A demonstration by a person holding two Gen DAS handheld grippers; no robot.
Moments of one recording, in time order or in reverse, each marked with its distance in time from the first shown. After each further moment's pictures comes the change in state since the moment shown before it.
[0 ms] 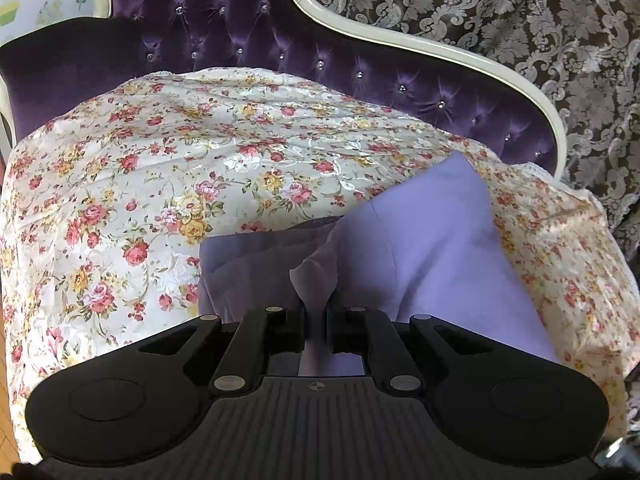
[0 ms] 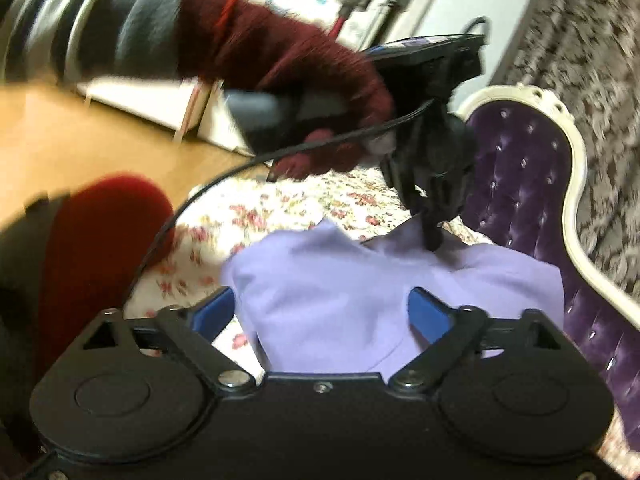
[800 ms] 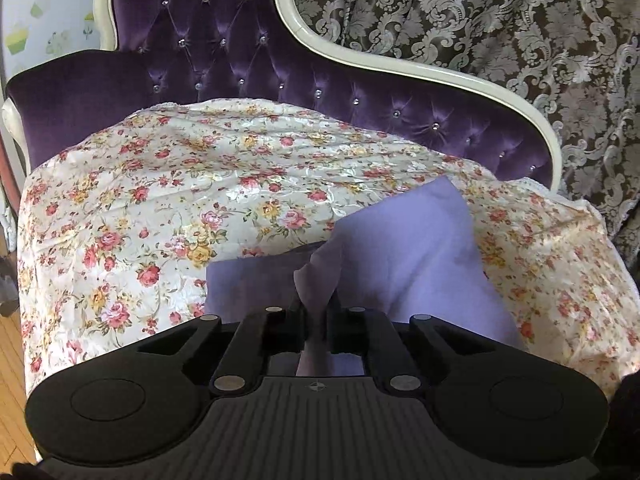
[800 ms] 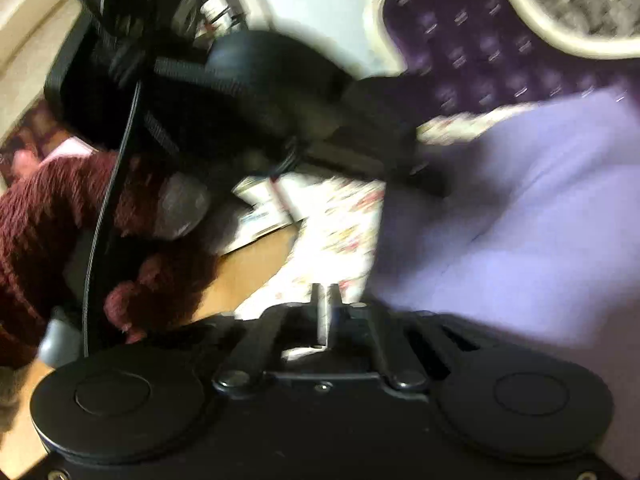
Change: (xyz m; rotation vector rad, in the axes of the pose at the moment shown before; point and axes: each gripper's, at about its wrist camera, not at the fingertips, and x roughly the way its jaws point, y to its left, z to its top) left arm -0.026 -0.020 0.002 0.018 -0.063 0.032; right arm 0.079 -0.087 0.012 0.872 -0.029 0.279
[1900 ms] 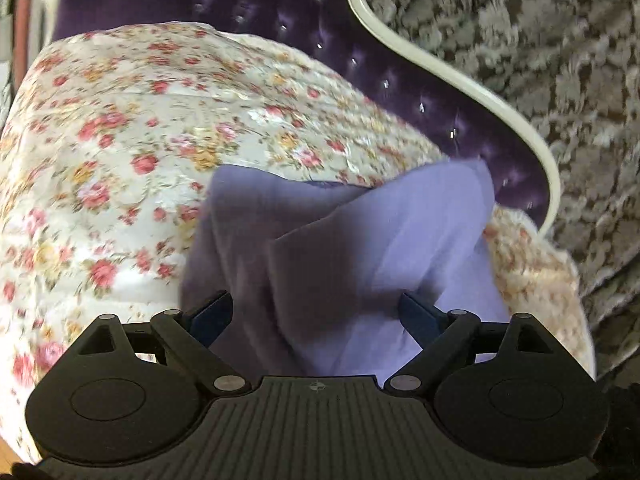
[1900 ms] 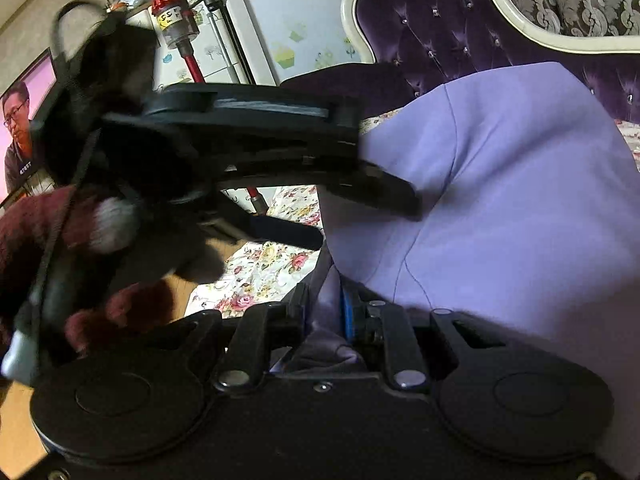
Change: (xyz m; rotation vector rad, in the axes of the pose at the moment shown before) left arm 0.021 0.024 -0.040 -0.282 0.068 -0.087; right arm -0.023 -0.026 -0.016 -0.041 0.005 -0.132
